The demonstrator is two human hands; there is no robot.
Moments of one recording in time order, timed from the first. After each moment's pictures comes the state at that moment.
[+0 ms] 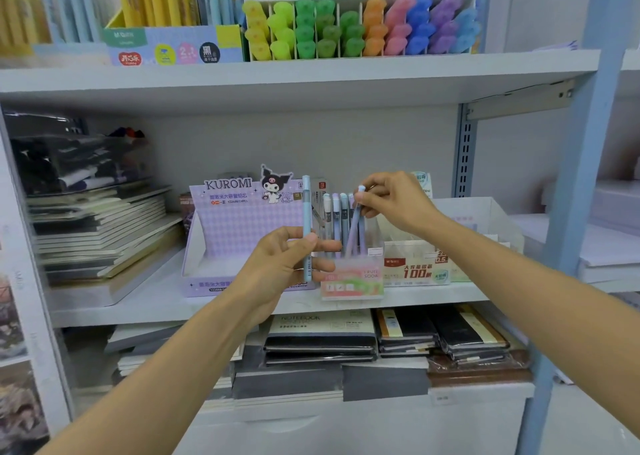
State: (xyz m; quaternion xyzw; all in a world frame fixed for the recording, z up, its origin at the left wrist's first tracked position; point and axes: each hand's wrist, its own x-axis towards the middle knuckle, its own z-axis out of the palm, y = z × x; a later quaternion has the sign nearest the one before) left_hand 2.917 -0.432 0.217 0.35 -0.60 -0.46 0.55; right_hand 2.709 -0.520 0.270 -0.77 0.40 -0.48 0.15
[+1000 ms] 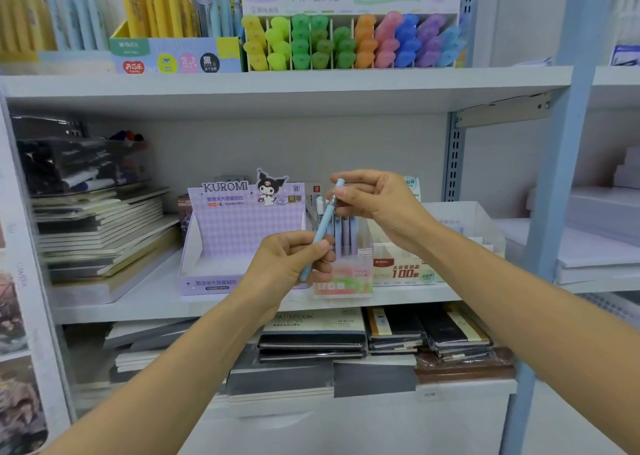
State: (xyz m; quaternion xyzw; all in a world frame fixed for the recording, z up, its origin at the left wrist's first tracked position) left_hand 2.900 -0.417 0.220 0.36 -0.59 -0.45 0.56; right_hand 2.725 -0.461 0.279 -0.68 0.24 -0.55 0.42
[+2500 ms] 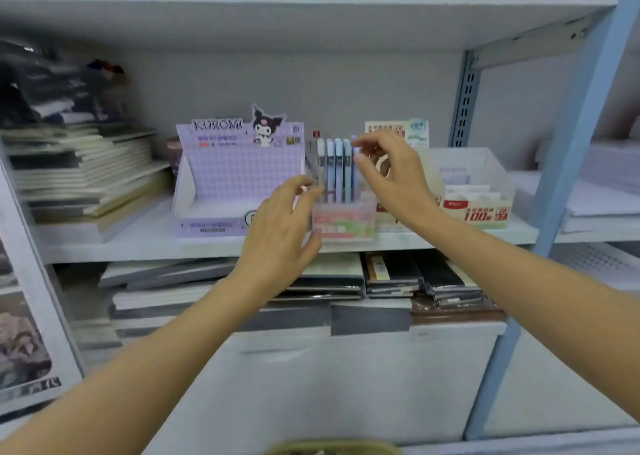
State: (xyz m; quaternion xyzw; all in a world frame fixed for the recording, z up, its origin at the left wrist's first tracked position) left_hand 2.910 -0.418 0.170 0.45 -0.79 0.20 0.36; right_hand 2.718 -0.474 0.223 -0.76 0.35 -0.55 -0.01
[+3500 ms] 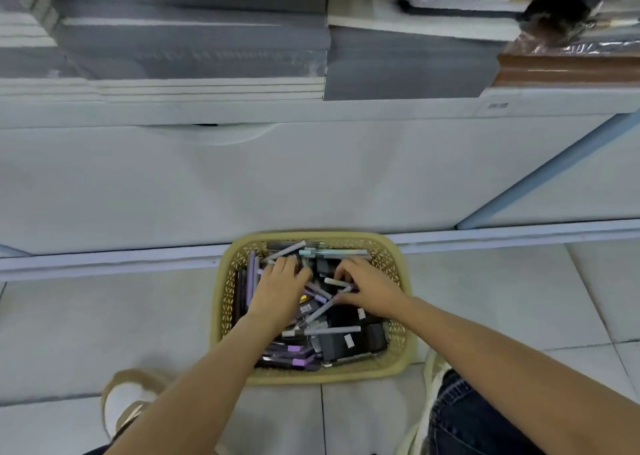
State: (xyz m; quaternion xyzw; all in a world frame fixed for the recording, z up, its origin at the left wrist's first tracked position) left_hand 2.896 -0.376 -0.304 0.56 -0.81 -0.10 -0.10; right_hand 2.693 -0.404 -0.297 -0.77 0.52 0.01 0.36
